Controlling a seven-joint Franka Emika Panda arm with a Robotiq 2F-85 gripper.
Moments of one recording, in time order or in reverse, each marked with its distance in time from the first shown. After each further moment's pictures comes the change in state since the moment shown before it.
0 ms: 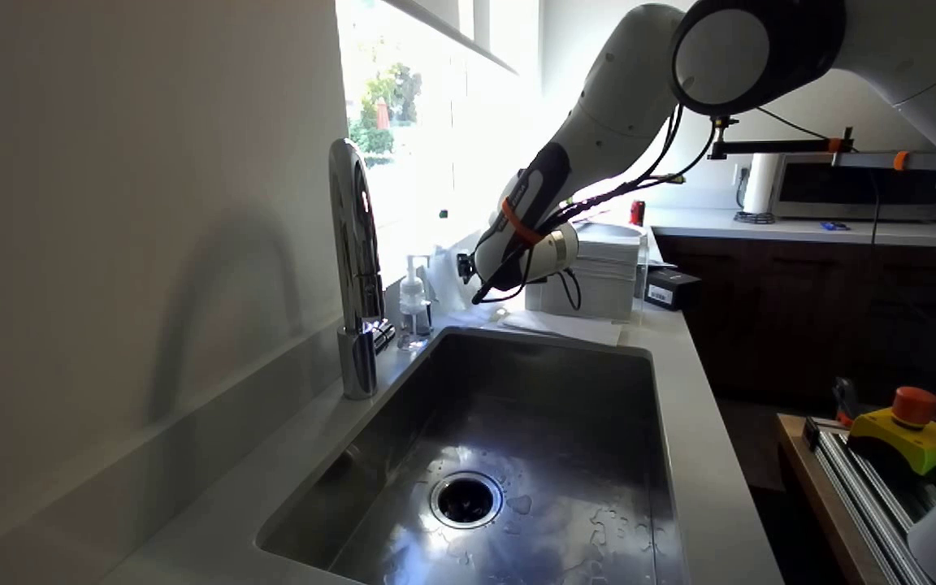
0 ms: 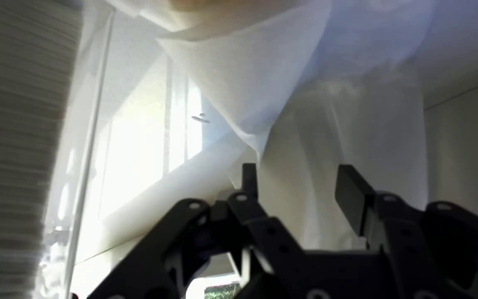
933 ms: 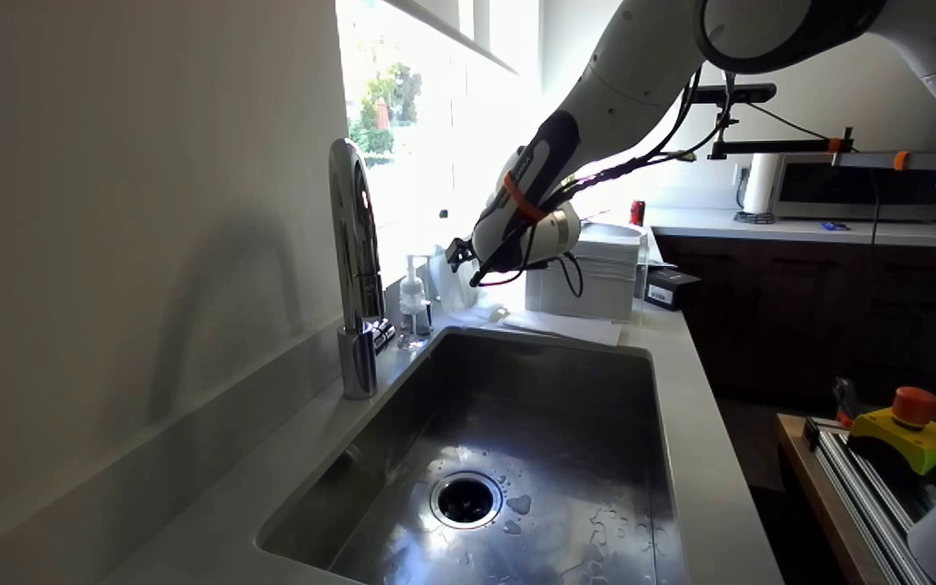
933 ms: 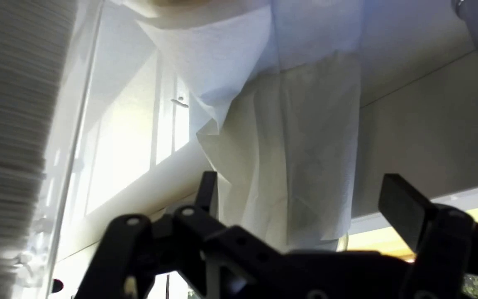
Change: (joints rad) arm 0.060 -0.109 -0.024 -0.087 -0.004 -0.038 -0.030
